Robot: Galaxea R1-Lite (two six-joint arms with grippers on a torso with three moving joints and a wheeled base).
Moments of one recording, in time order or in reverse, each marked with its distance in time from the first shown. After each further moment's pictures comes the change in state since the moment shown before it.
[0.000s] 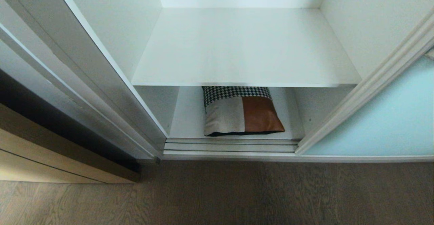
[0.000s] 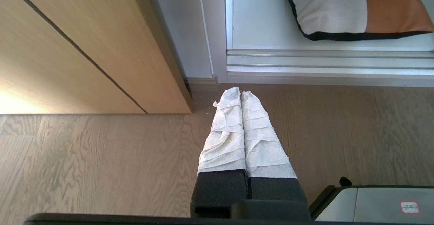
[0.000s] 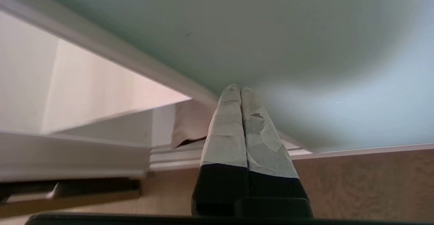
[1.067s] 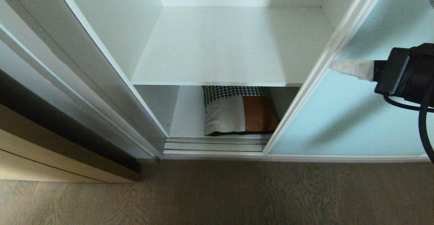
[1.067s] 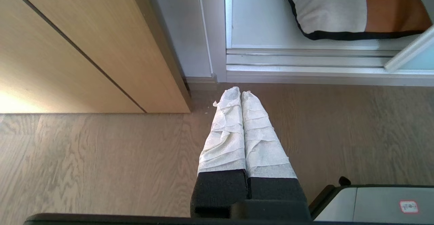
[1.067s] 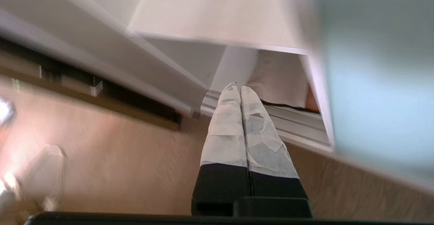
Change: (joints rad) left arm -0.001 0.000 0.000 0.000 0.000 0.000; right arm 0.799 -0.020 0.043 -0.008 -0.424 -0.219
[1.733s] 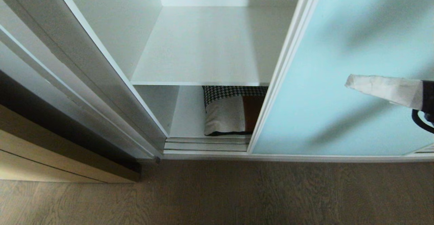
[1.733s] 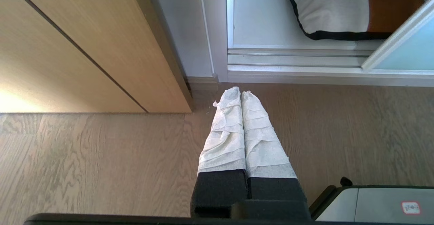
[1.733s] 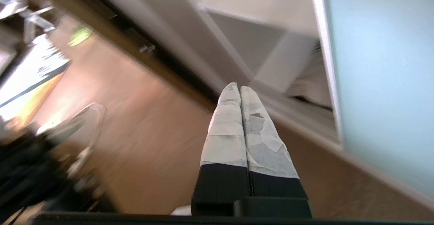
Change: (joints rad) left arm 0.001 0.000 0.000 0.000 0.001 0.000; right arm 0.205 -0.177 0.090 0.059 0.031 -0.053
